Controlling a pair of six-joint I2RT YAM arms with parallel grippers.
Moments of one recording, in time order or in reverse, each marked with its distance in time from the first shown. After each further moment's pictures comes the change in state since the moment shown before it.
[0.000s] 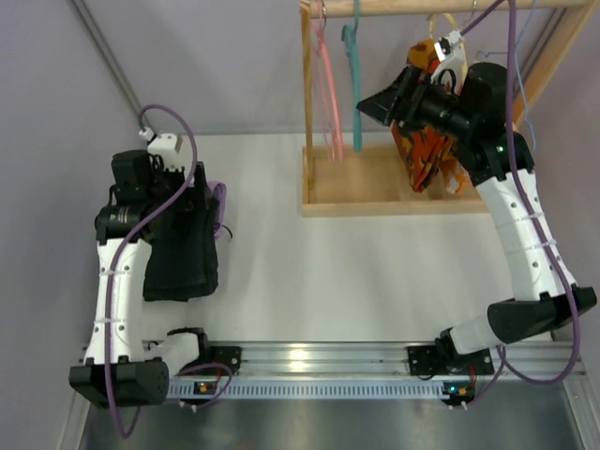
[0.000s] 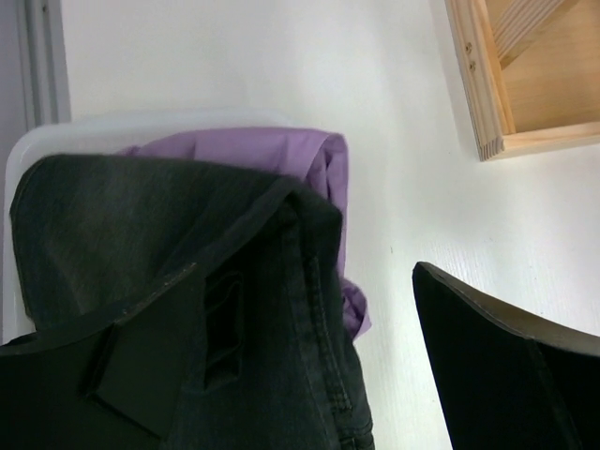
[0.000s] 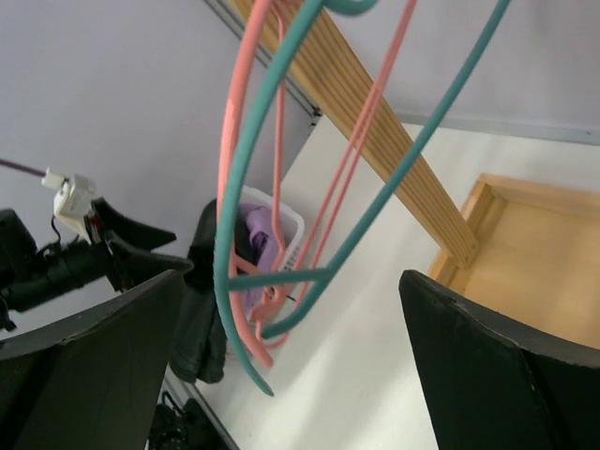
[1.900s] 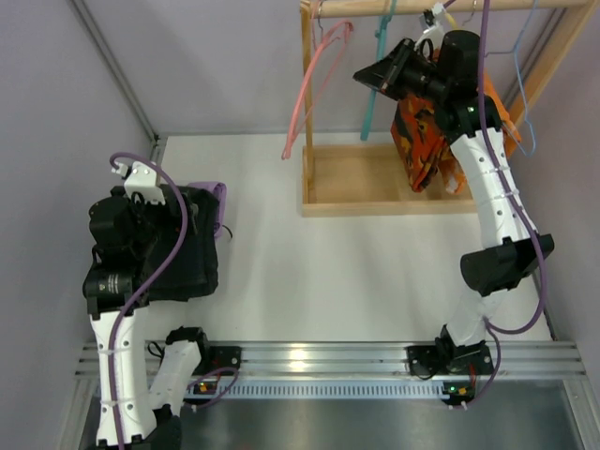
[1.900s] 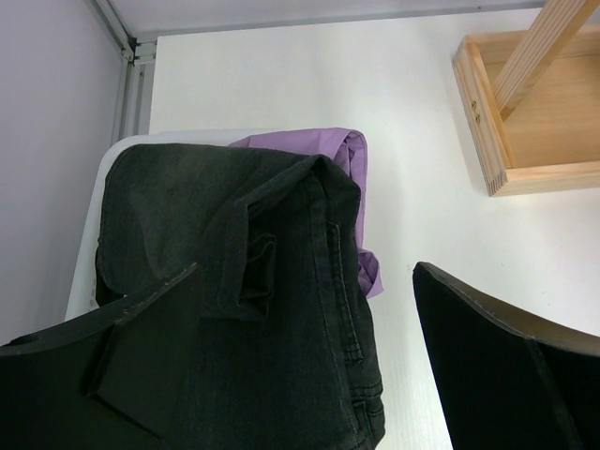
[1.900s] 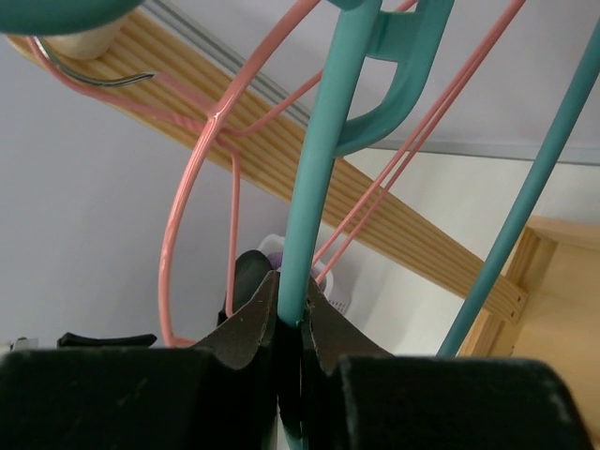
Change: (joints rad) left arm 0.029 -0.325 -0.137 0.046 -0.045 0.010; right arm -0.016 0.288 0.293 0.011 -0.017 0.171
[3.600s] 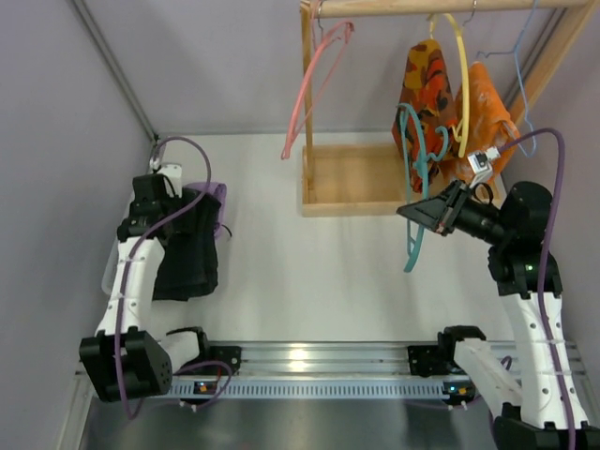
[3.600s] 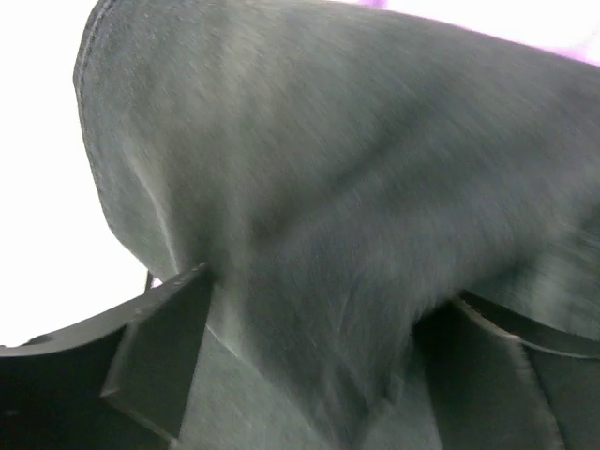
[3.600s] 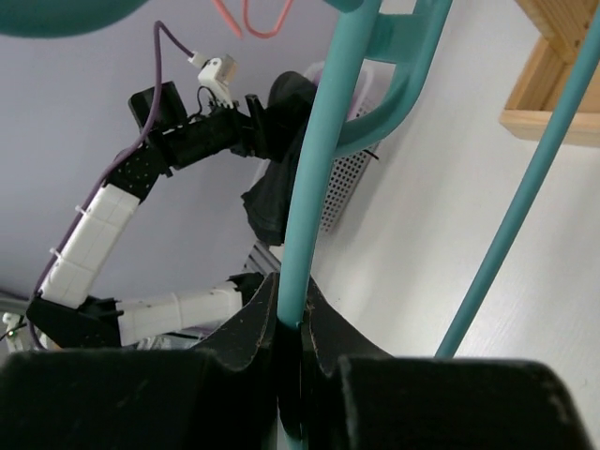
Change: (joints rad) left arm 0.007 0.407 -0.180 0.168 -0.344 0.146; right arm -0.254 -1.022 -1.150 0.026 -0.369 0.033
